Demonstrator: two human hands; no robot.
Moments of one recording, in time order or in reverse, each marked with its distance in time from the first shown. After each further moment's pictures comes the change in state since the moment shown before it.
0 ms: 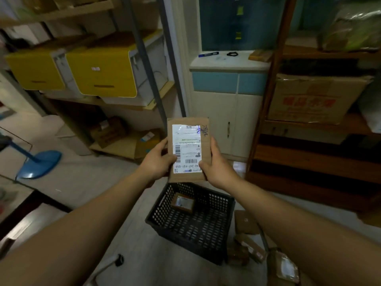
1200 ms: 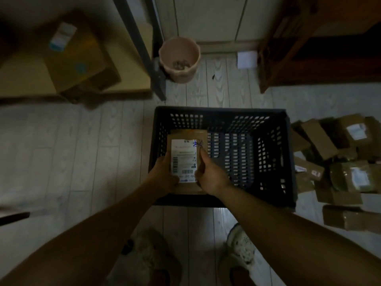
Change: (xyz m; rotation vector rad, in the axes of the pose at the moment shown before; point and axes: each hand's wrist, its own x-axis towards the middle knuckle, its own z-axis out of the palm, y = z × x) left_hand 0.303 -0.508 -0.050 0.749 -0.552 -0.178; right_hand 0.189 0.319 0.431 0.014 -0.087 0.640
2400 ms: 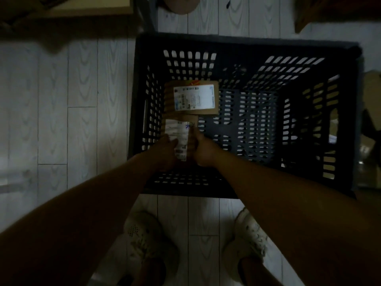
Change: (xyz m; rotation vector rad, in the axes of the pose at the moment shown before) left_hand 0.120 -0.092 0.091 0.388 -0.310 -0.084; right_hand 0.135 0.092 0.102 -0.111 -0.242 0.117
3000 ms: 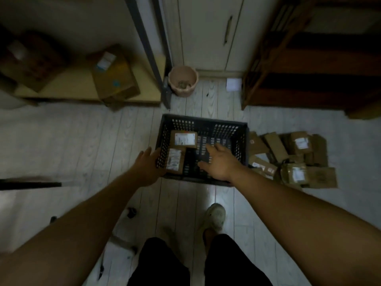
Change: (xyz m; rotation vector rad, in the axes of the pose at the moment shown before) left_hand -0.432 0.116 -0.120 -0.123 0.351 0.028; right_hand -0.427 -0.098 -0.181 -0.360 0.189 -0.206
